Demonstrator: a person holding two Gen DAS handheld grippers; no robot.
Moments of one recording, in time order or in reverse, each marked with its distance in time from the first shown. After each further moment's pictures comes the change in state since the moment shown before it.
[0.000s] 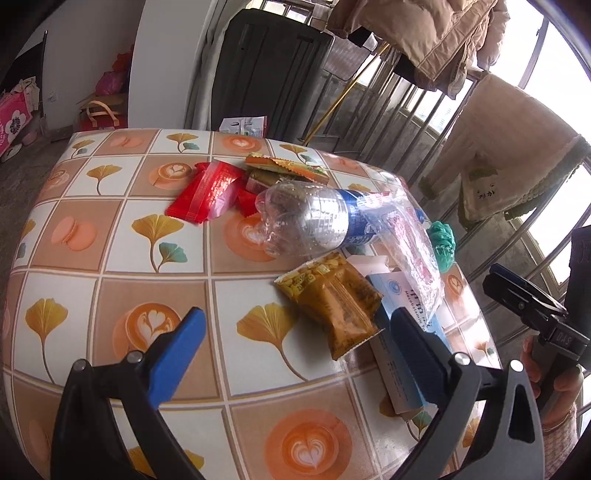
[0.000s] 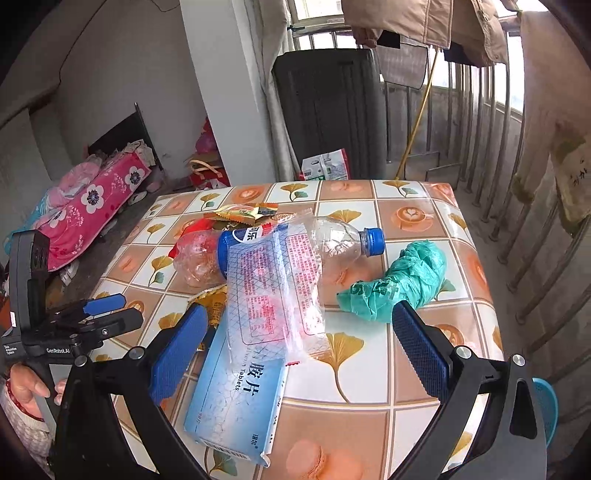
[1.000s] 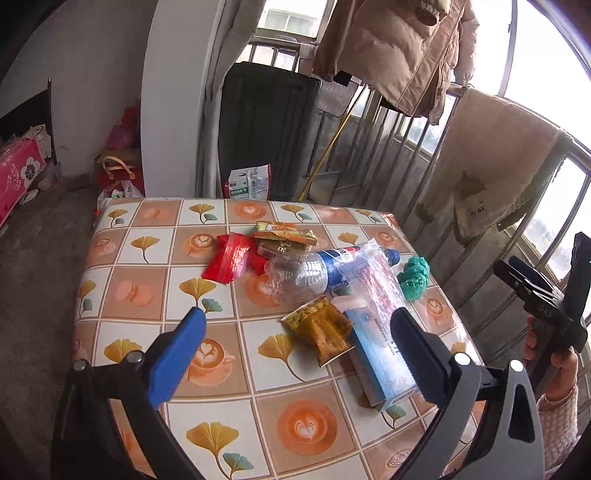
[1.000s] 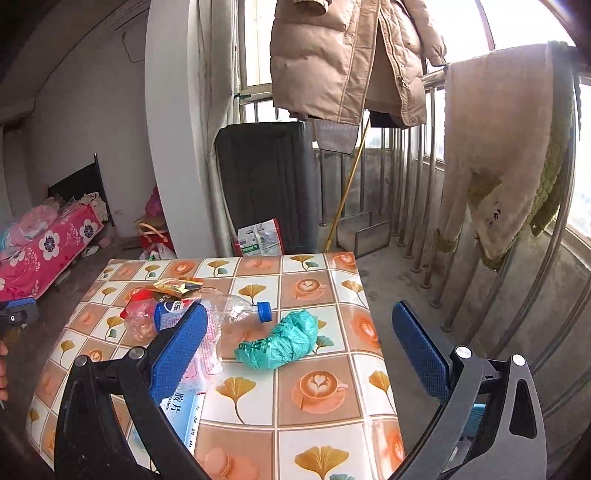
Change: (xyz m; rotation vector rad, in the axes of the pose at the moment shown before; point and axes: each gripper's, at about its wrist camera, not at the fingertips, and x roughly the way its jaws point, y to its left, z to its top) left arm -0.120 -0.028 0.017 0.094 -0.136 0.081; right arm -0.074 -0.044 0.015 -0.026 -0.237 -0.160
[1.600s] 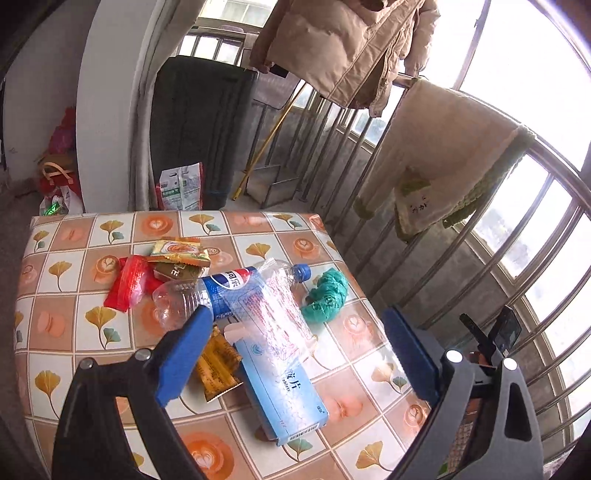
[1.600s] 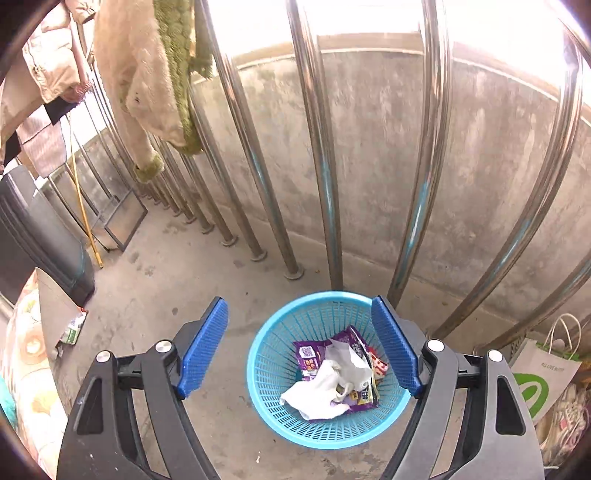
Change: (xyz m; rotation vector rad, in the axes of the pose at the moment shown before) left arm 0.033 -0.083 0.054 0.030 0.047 -0.215; right arm -0.034 -0.277 -0.132 0.701 0.039 -0.772
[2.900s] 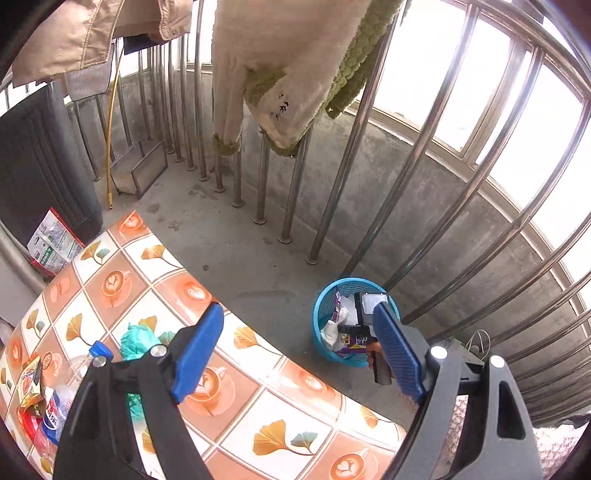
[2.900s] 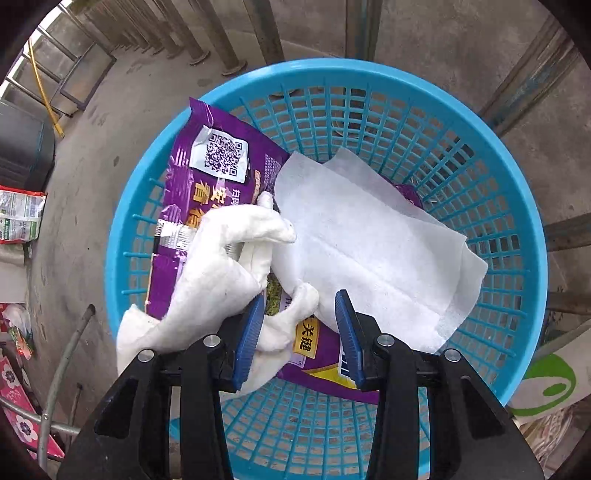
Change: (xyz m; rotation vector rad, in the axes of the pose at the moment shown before) left arm 0.177 -0.245 0.026 0.495 0.325 -0.227; right arm 0.277 -0.052 -0.165 -0.099 0.778 -0.072
